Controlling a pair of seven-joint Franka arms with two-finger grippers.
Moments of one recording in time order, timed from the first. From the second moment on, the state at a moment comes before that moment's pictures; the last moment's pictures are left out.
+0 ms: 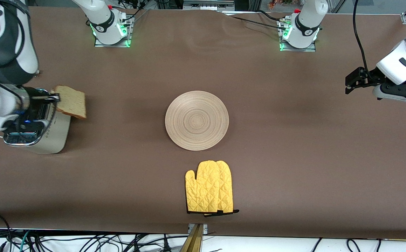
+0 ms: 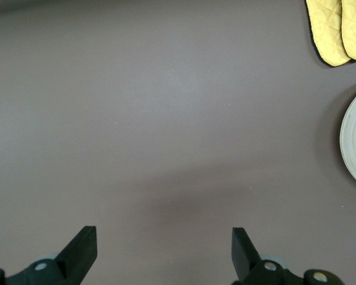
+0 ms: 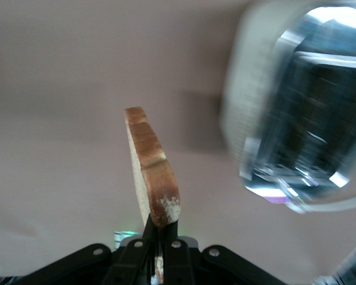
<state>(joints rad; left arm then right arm) -0.03 0.00 -0.04 -1.64 0.03 1.65 0.11 0.07 0.33 -0.11 -1.43 -0.10 1.32 -0.09</state>
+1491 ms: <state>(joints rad) -0.04 0.00 -0.04 -1.64 0.03 1.65 0.11 0.14 0.38 -0.30 -1.43 -0.28 1.46 -0.12</state>
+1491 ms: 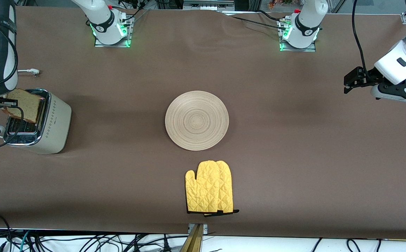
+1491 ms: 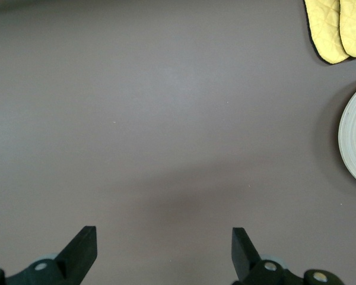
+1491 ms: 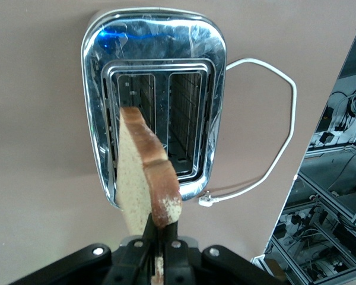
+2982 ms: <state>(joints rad) -0.04 0.01 -0.04 -1.64 0.03 1.64 0.11 0.10 0.51 -0.30 -1.44 -0.17 1.60 -0.12</state>
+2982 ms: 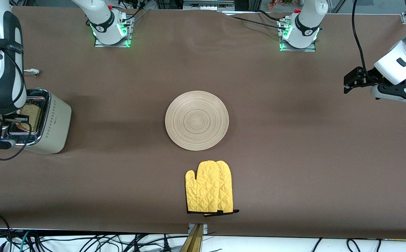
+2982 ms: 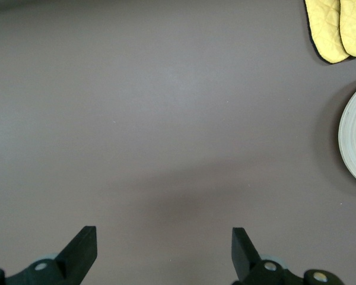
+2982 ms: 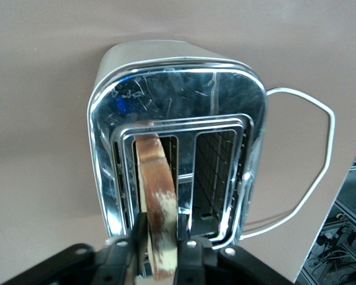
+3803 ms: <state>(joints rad) -0.04 0.01 -0.04 -1.64 0.03 1.63 0.11 0.18 0.38 -0.27 -1.38 0.02 1.58 -0.12</state>
